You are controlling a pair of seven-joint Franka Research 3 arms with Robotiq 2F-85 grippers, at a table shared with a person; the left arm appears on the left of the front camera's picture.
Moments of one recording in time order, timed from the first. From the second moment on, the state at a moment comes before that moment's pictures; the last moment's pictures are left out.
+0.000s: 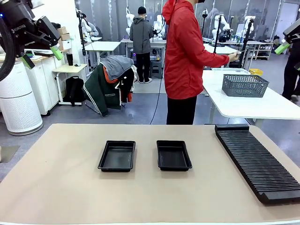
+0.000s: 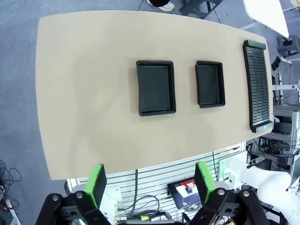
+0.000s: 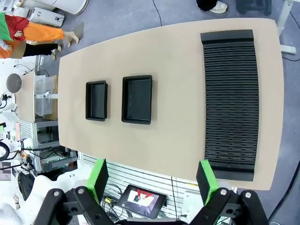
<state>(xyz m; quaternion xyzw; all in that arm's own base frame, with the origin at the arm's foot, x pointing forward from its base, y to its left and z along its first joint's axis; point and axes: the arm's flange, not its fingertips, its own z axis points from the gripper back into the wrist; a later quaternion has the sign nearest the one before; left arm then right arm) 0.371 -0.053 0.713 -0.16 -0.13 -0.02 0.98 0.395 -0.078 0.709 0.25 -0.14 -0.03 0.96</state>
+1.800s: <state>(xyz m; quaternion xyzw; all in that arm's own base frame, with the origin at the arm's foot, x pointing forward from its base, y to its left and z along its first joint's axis) 0.370 -0.053 0.712 -0.15 -0.12 -0.02 0.98 0.385 -0.083 0.713 0.26 -0.10 -0.11 0.95</state>
